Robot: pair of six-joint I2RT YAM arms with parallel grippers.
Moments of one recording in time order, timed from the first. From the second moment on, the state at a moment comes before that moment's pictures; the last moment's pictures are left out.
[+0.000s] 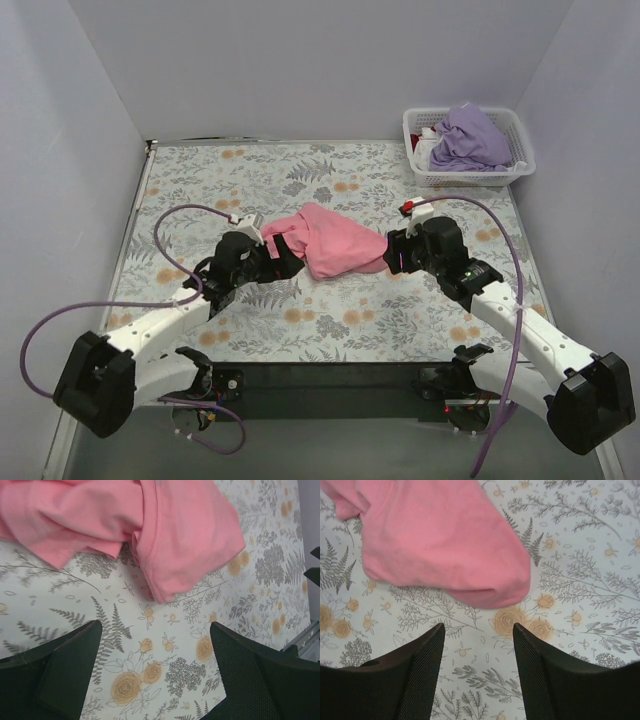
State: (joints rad) left arm -0.49 1.05 0.51 0.03 0.14 -0.65; right arm 0.52 0.99 0.68 -0.25 -0.02 0.12
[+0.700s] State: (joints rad) left arm -0.62 1.59 0.57 0.49 0.09 -0.86; right arm 0.52 0.80 0.50 -0.24 -0.12 0.15
